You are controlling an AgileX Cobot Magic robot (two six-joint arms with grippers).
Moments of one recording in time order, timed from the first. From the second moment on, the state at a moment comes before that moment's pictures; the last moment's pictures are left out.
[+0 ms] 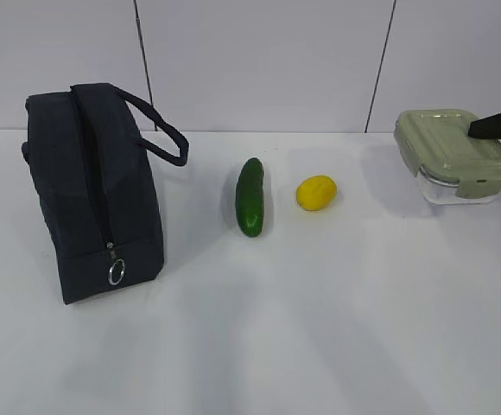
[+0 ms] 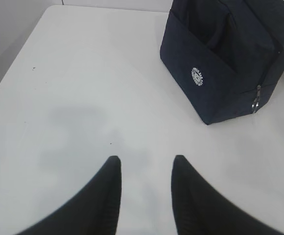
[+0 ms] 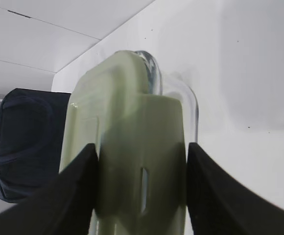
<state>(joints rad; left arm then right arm) 0.00 0.01 -0.53 0.00 1.09 -0.09 -0.44 1.96 -1.26 1.36 1.14 -1.04</state>
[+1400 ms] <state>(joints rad) 0.00 1.12 -0.87 -0.53 0.66 -0.21 -0.44 1.96 -1.26 1.39 1.14 -1.04</state>
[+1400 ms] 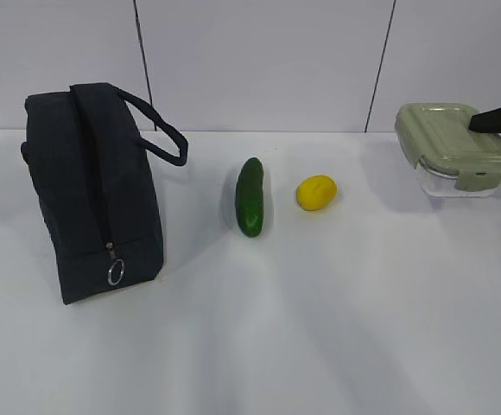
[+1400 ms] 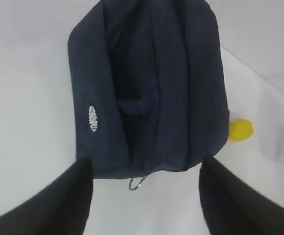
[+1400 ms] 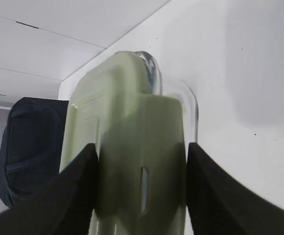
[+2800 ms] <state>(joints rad) -0.03 1.65 -1.11 -0.78 0.43 -0.11 -0.44 1.96 -1.26 1.39 1.14 -1.03</state>
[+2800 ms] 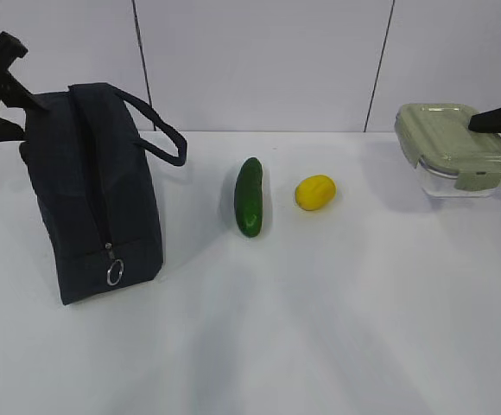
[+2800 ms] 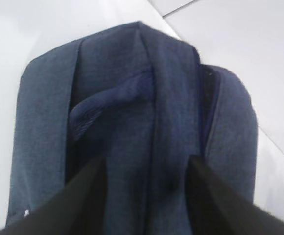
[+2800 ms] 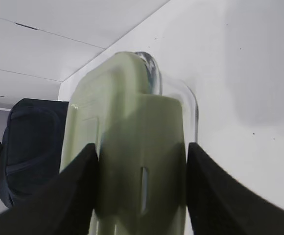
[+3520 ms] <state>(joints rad) -0.07 1.71 -1.12 -0.78 0.46 -0.06 -0.44 1.96 -1.26 1.39 1.14 -1.01</state>
